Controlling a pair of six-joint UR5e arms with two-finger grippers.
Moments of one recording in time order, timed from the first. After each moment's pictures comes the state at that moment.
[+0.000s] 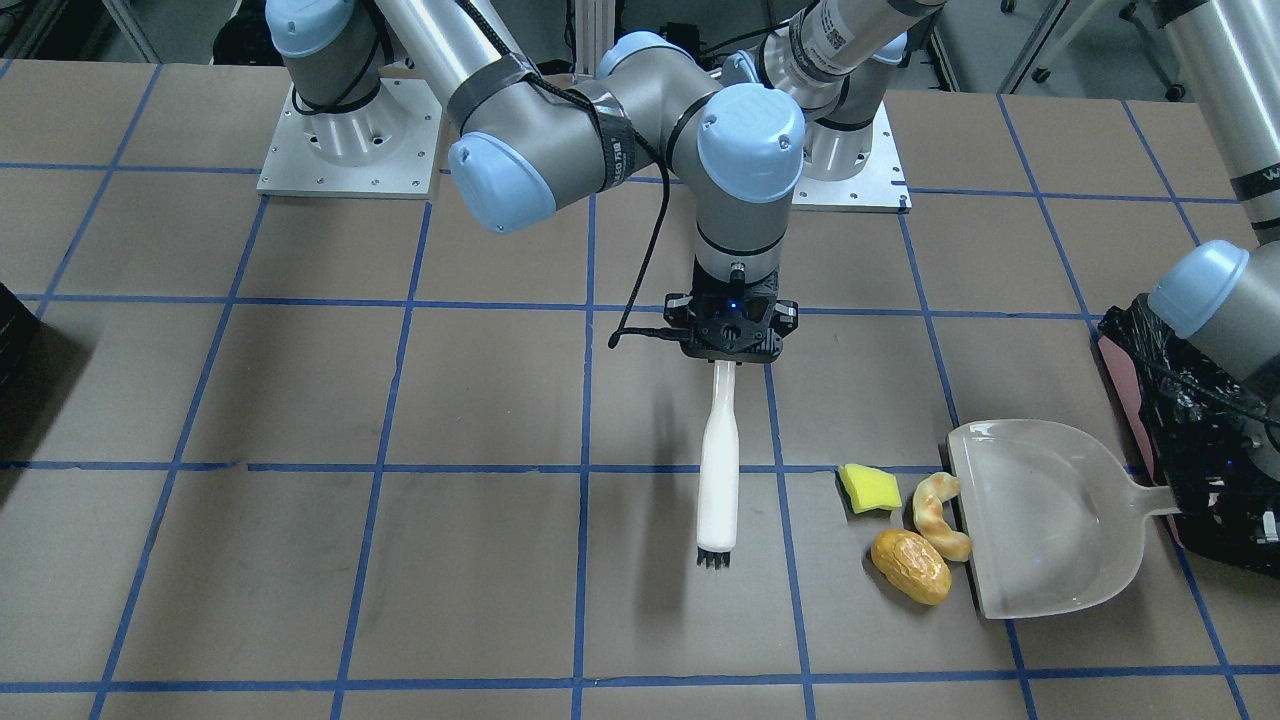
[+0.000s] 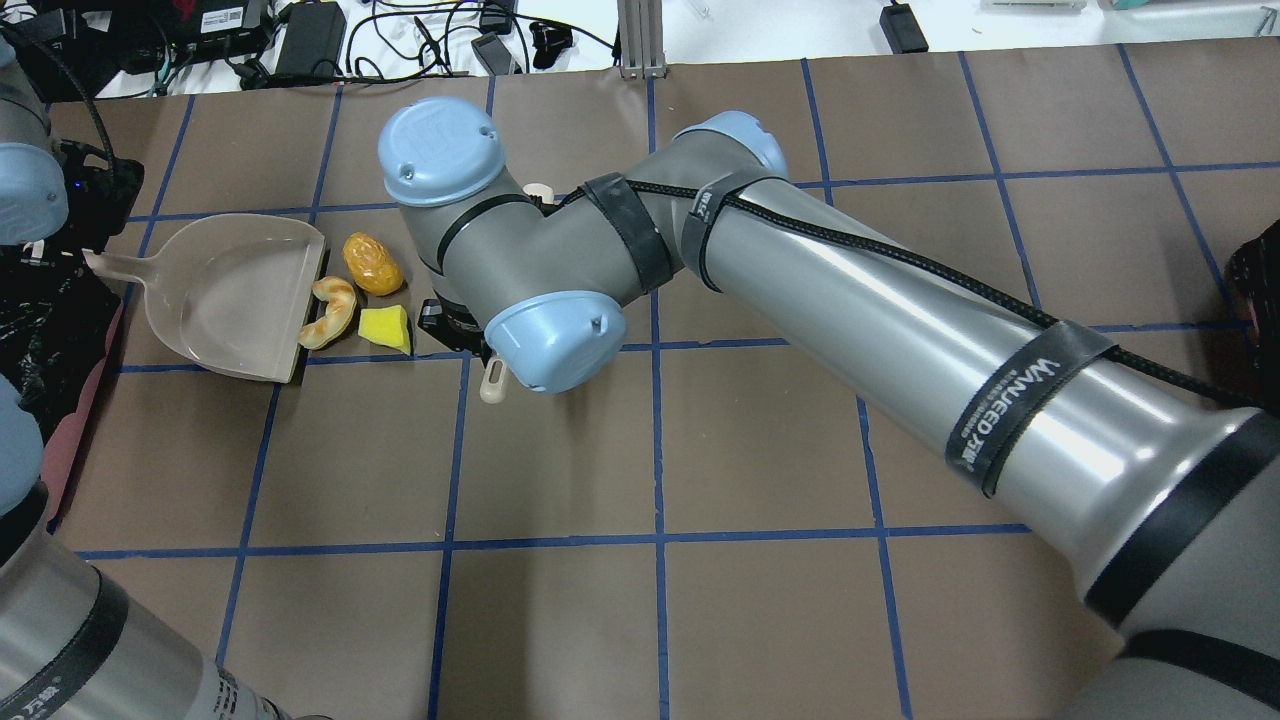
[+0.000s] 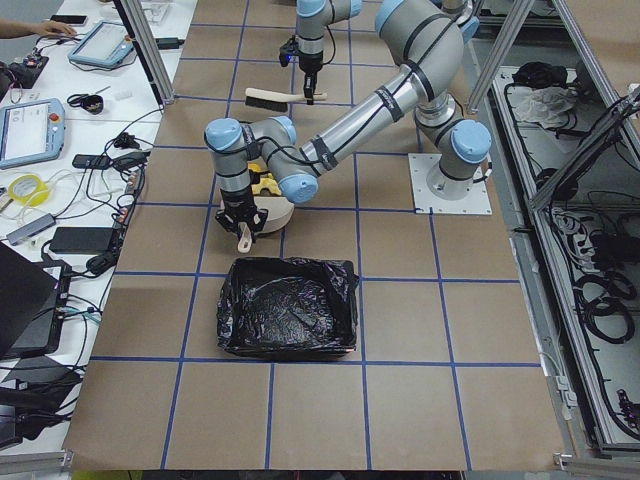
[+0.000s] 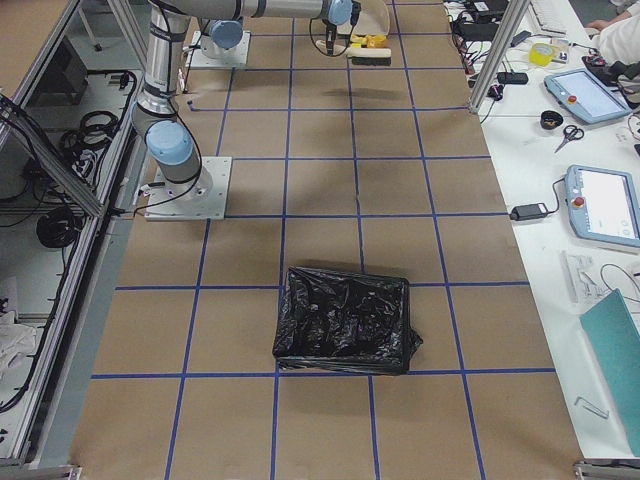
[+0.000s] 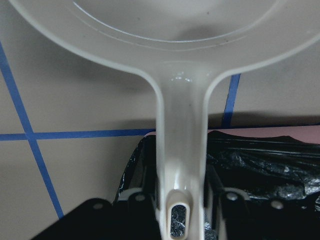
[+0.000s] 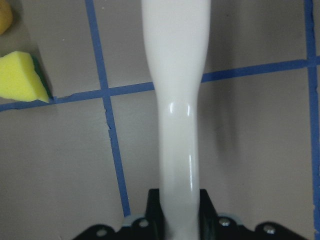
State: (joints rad) left arm -1.08 -2.10 -1.49 -1.01 1.91 2.09; right arm 2.20 -1.06 1.40 -1.98 -1.49 0.76
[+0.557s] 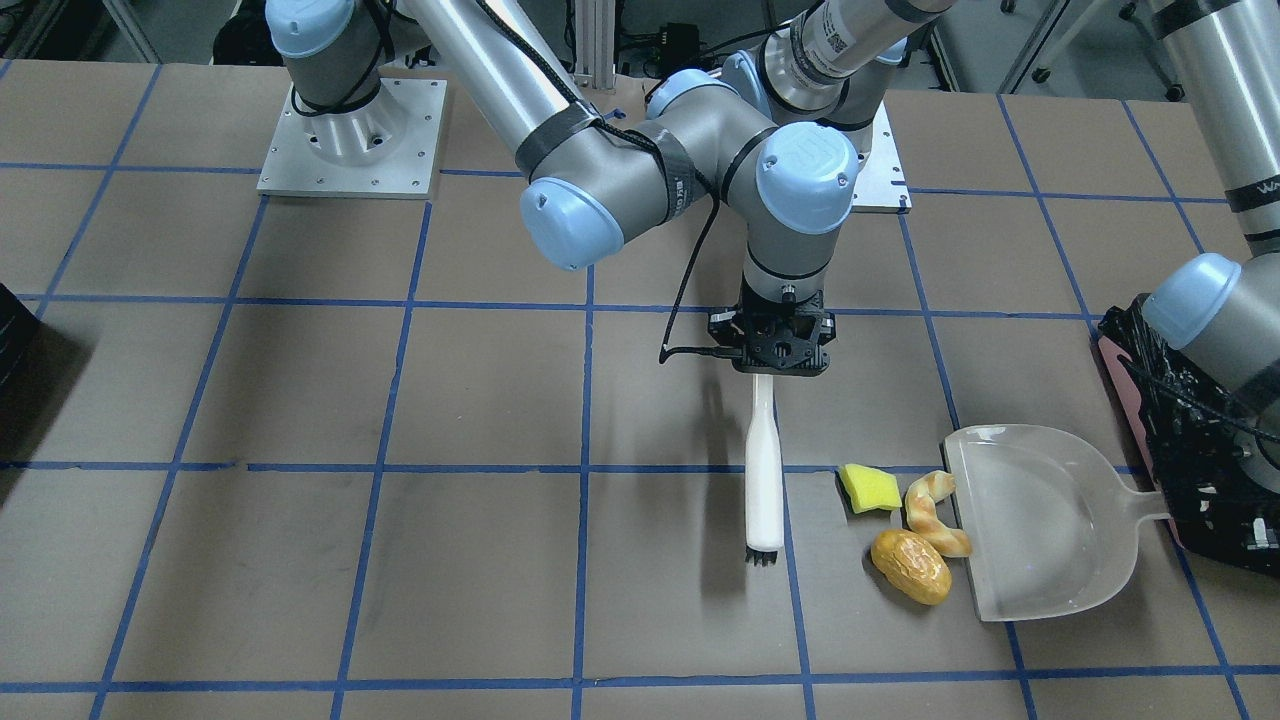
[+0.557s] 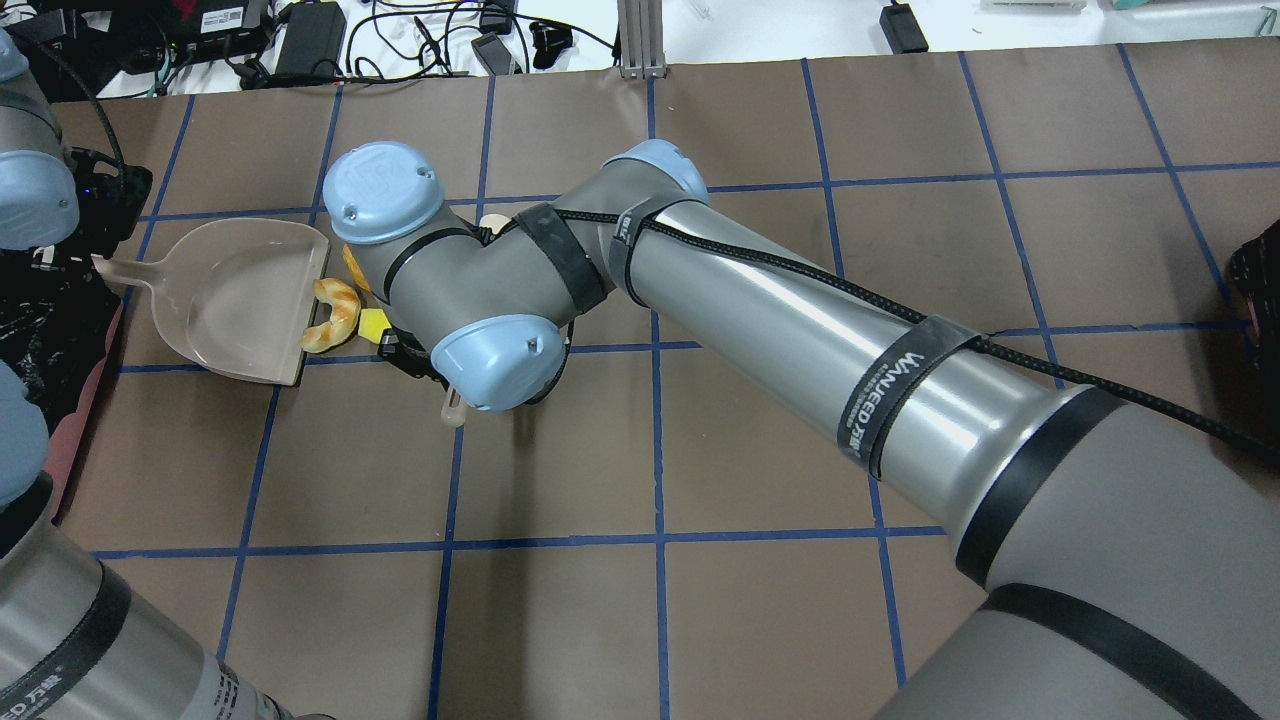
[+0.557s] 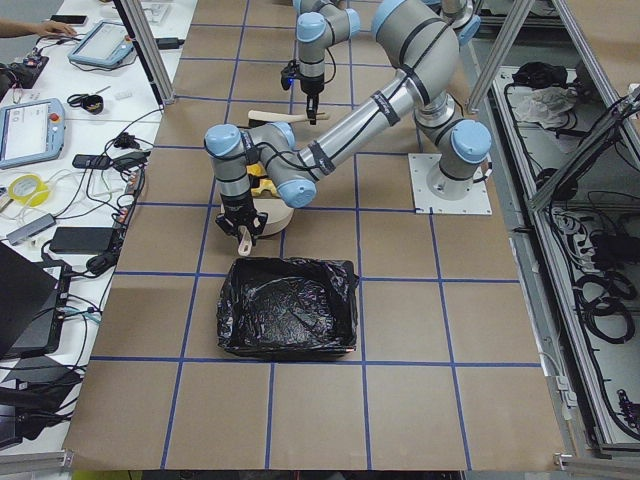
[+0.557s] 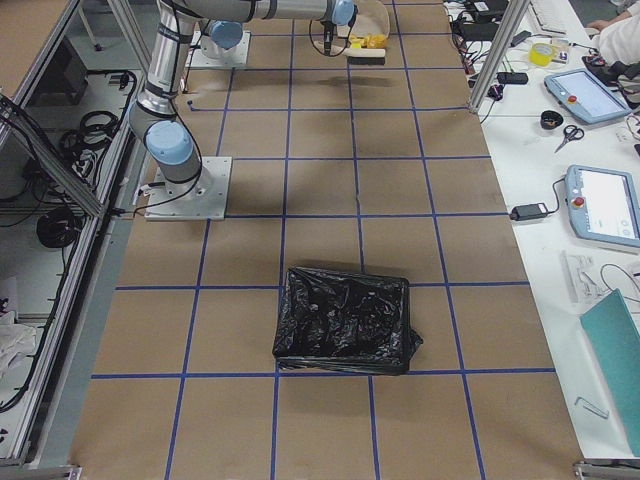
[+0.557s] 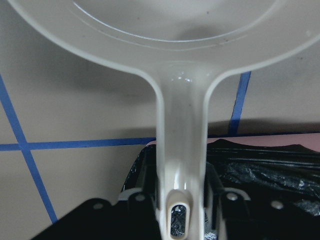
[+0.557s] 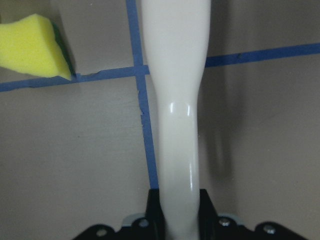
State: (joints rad) left arm -1.08 -2.12 -1.49 -1.00 1.91 2.09; right arm 2.26 -0.95 1.32 -1.98 -1.46 0.80
